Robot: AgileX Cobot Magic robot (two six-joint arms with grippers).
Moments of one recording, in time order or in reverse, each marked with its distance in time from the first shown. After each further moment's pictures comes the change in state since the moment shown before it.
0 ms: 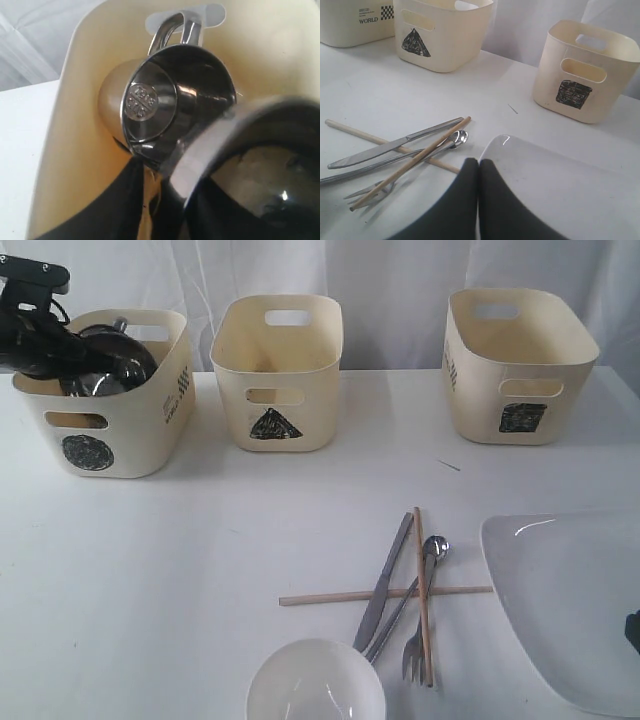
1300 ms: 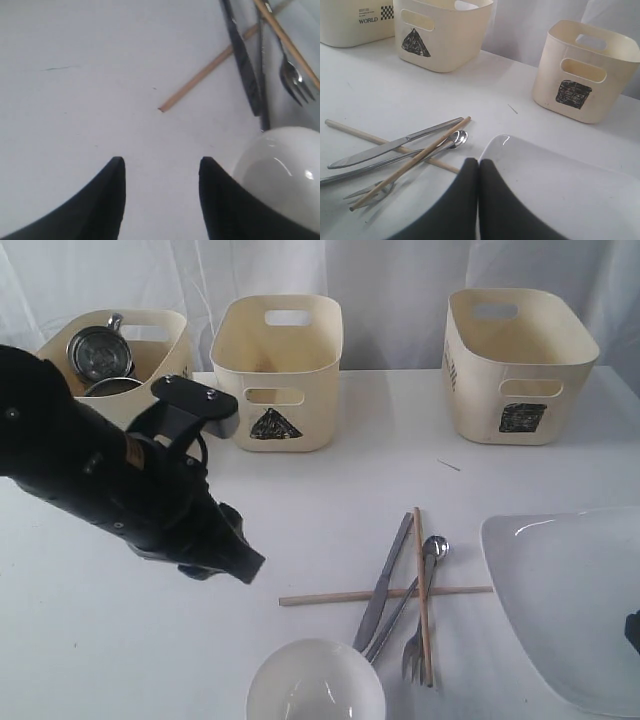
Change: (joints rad) left arm -0.650 -0.507 0.480 -0.238 0.453 -0.005; right arm 0.000 0.000 0.000 0.000 0.000 0.000
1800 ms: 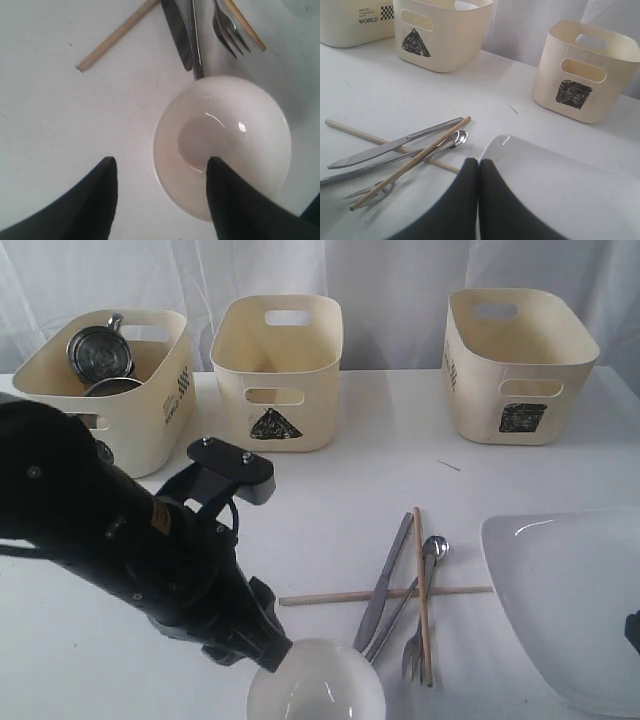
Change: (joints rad) left arm -0.113 -0.002 0.075 -0.126 0.013 0.024; right arm 0.000 0.000 0.000 0.000 0.000 0.000
